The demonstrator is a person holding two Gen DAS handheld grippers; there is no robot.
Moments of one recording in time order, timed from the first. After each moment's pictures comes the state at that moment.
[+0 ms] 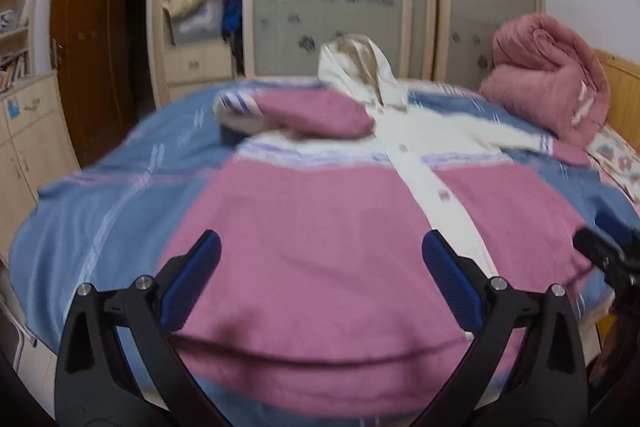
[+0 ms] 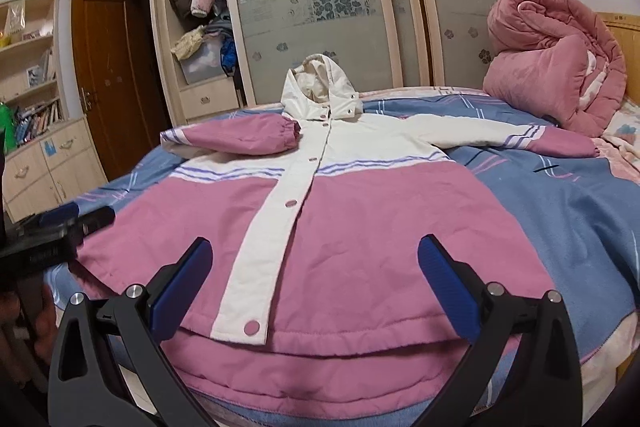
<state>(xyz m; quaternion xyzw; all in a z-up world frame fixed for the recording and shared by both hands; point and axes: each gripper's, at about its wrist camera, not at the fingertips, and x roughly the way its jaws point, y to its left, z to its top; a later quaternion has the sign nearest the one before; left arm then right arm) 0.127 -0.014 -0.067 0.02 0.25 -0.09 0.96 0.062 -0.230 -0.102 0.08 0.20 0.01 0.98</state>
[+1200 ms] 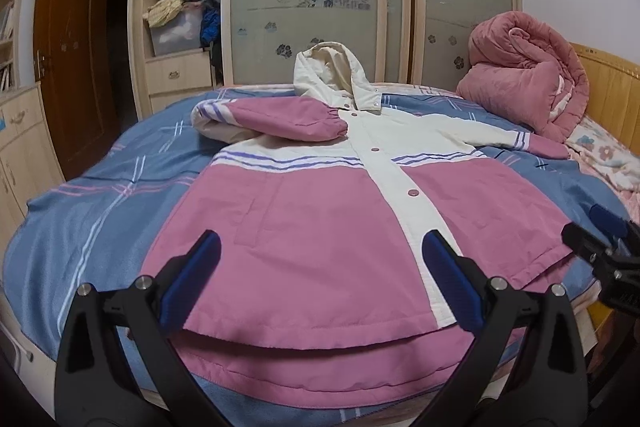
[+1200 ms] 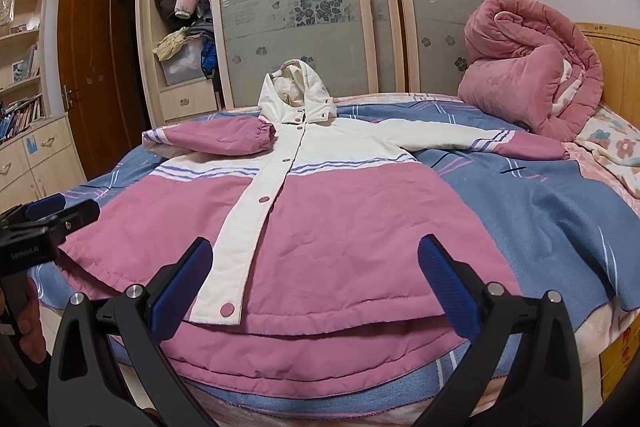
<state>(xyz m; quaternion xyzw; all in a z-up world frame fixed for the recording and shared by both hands) 0.111 -0.025 -0.061 0.03 0.23 -0.12 0.96 0.039 -0.236 -0.101 0.07 0.19 -0.04 0.98</state>
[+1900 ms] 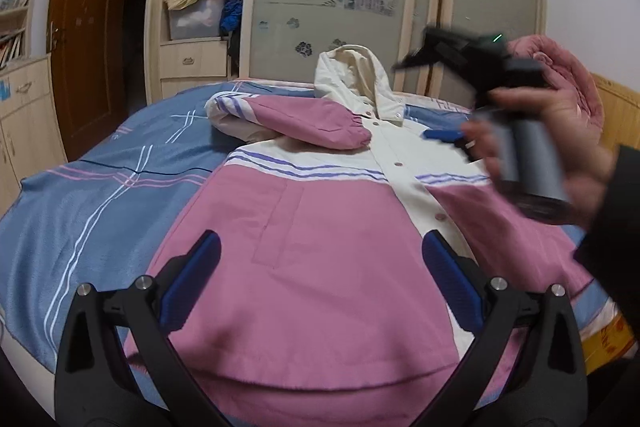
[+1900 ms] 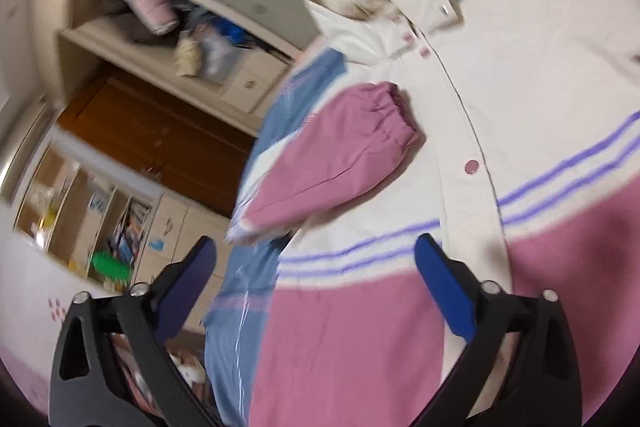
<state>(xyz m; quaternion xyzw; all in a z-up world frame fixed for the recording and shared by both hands) 0.152 0.001 -0.064 -0.03 0.24 -0.11 0.97 0.364 -0.212 -0.066 0.41 0.36 0.16 0.82</state>
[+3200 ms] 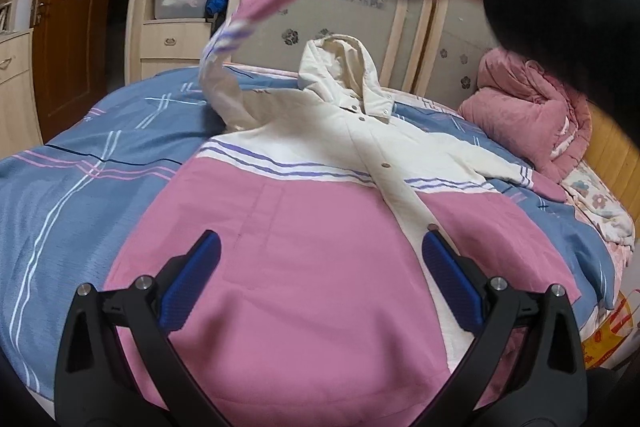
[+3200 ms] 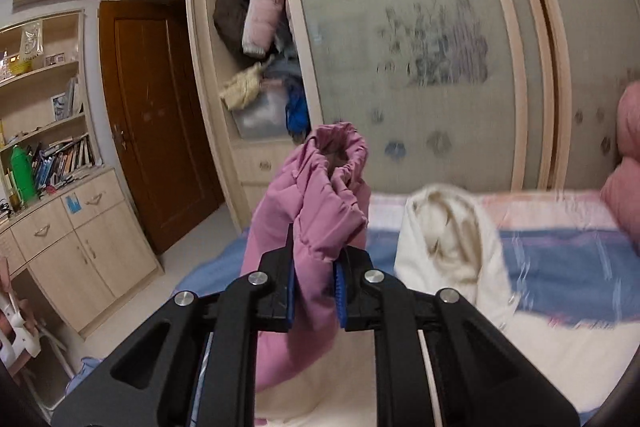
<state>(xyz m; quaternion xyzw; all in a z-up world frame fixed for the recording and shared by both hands) 0.186 -0.003 -0.076 -0.06 0.26 -0.15 0.95 0.454 -0.092 0.167 0.07 0.15 0.12 0.98</state>
